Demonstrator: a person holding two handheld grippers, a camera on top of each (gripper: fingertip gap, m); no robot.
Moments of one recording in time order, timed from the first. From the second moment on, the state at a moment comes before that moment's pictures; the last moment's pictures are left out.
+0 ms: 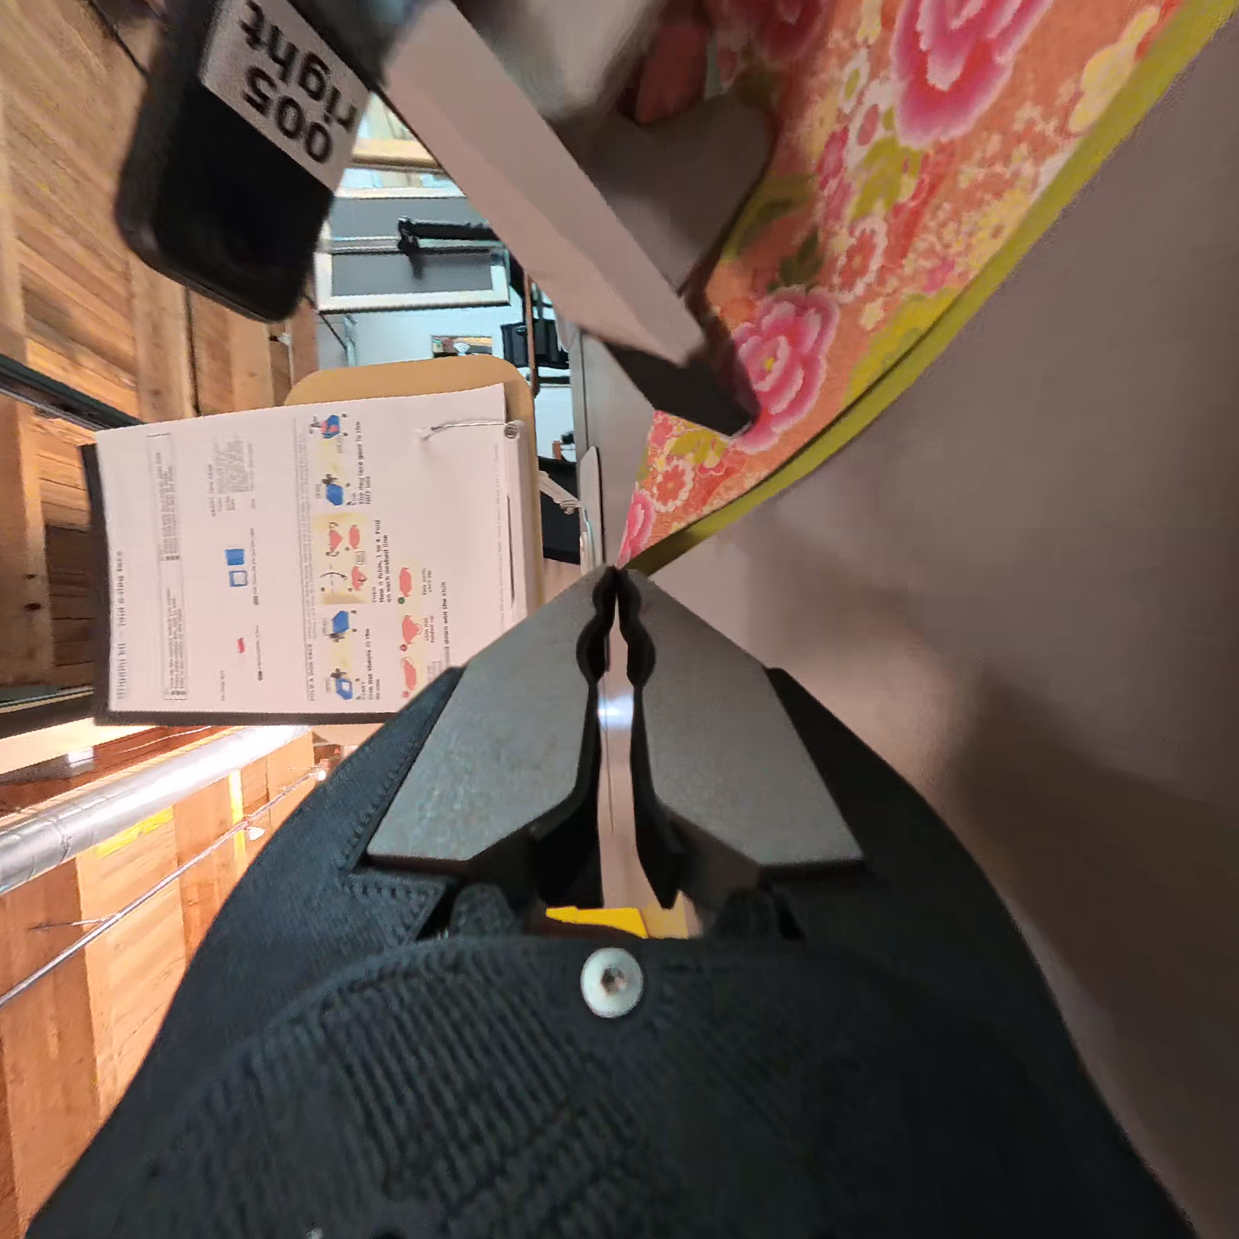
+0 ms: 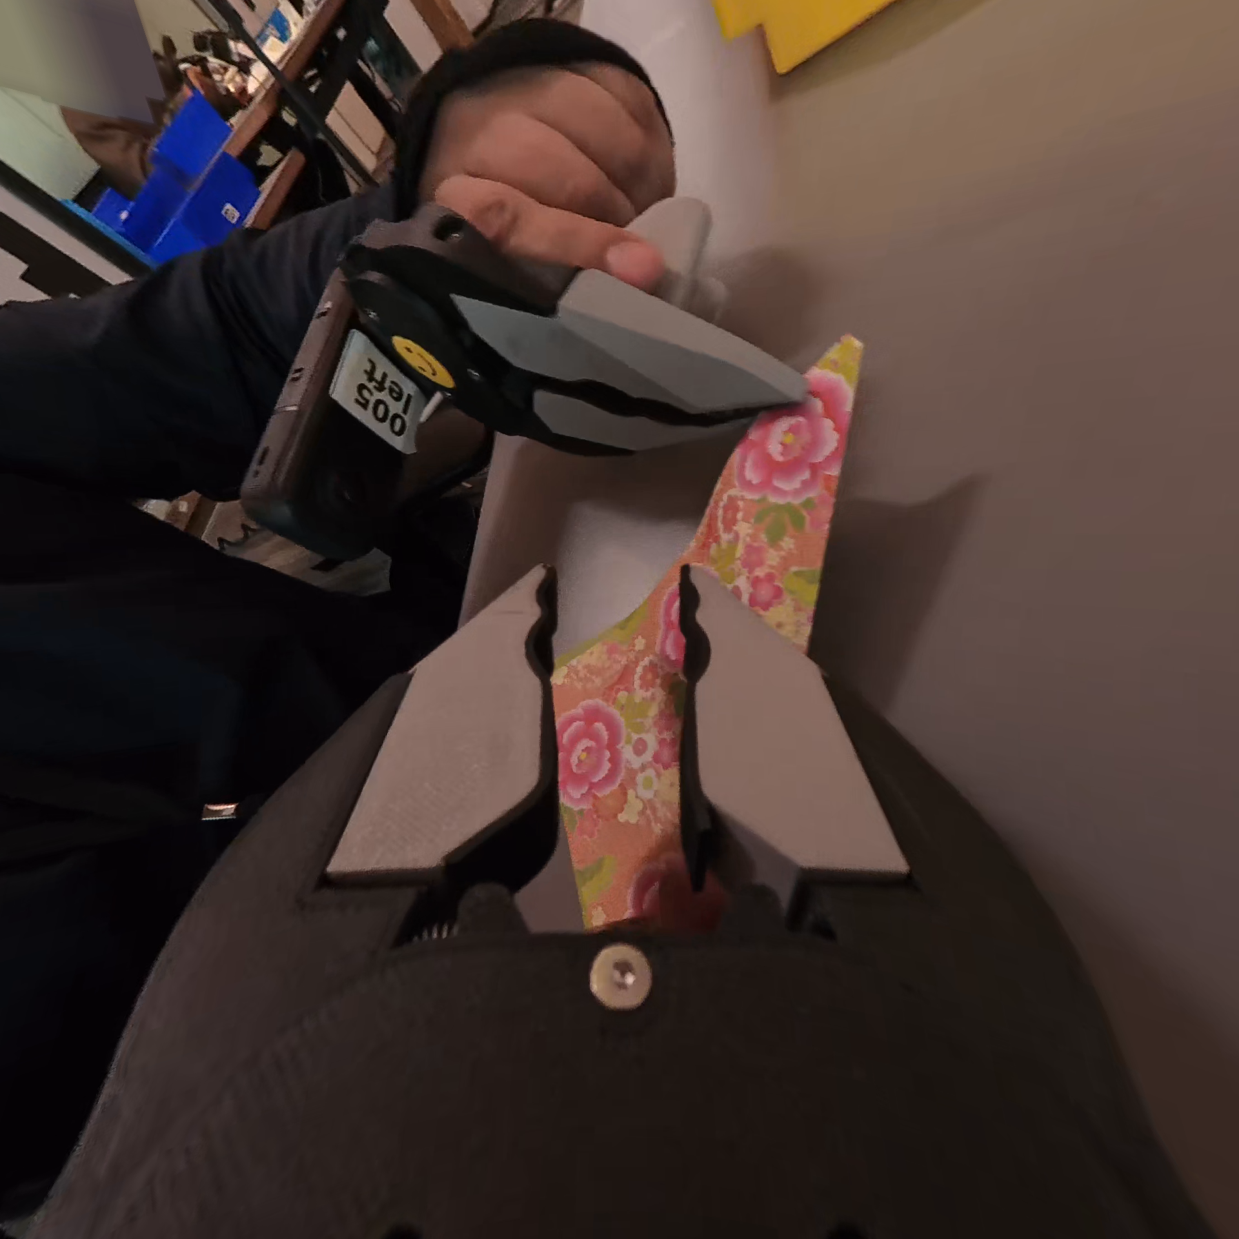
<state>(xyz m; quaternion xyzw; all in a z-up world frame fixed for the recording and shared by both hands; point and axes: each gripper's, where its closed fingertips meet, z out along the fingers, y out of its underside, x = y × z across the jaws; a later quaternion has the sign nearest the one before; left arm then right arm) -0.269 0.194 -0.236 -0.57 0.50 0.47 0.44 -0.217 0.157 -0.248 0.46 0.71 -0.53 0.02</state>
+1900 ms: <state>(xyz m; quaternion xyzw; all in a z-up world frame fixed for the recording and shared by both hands) -0.223 0.173 -0.278 -0.76 0.46 0.21 0.40 -0.257 0.178 -0.255 0.44 0.75 -0.49 -0.06</state>
